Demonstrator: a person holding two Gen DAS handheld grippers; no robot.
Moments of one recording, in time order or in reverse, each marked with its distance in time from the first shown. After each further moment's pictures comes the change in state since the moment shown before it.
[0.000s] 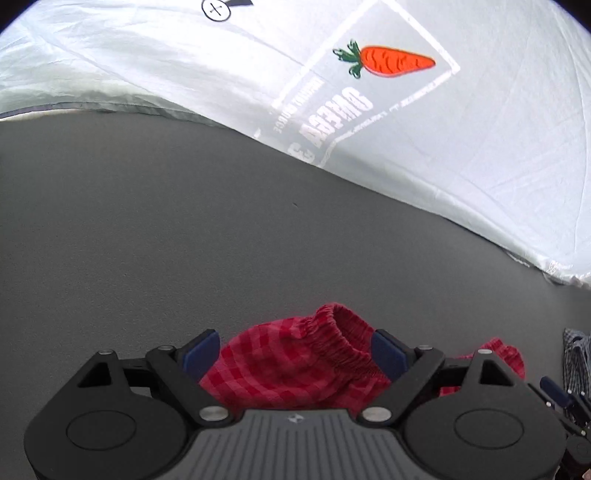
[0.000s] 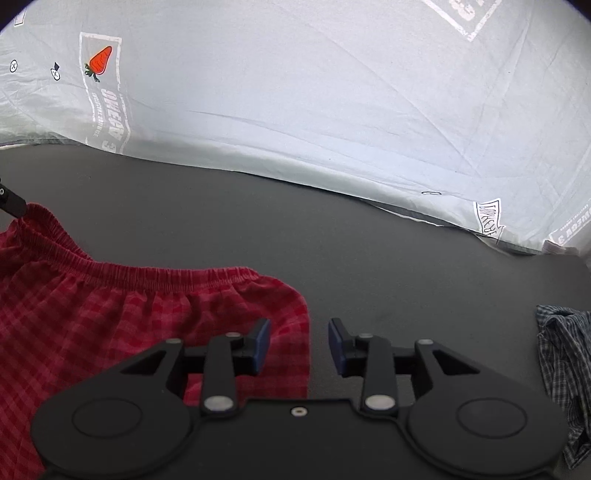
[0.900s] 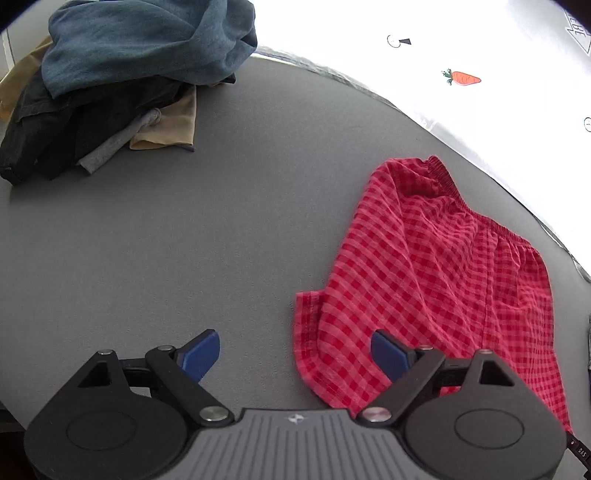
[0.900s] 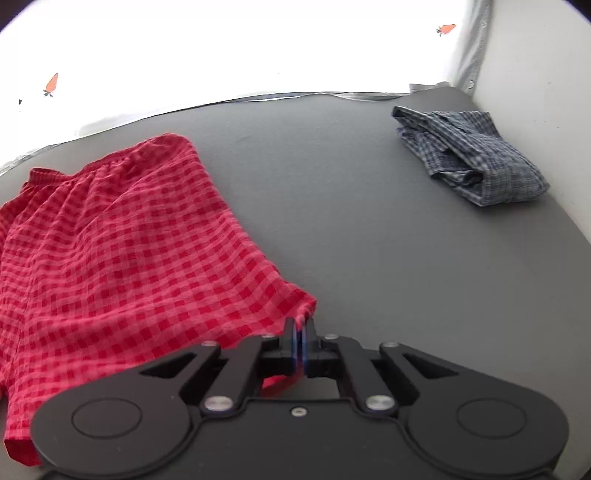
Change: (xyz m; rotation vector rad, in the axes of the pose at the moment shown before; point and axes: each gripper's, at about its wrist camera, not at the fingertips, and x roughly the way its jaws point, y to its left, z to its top) left arm -0.187 0.069 -0.255 -0.217 -0.049 0.244; right arm -0.135 -0.071 -0.200 0.349 0.127 -0.110
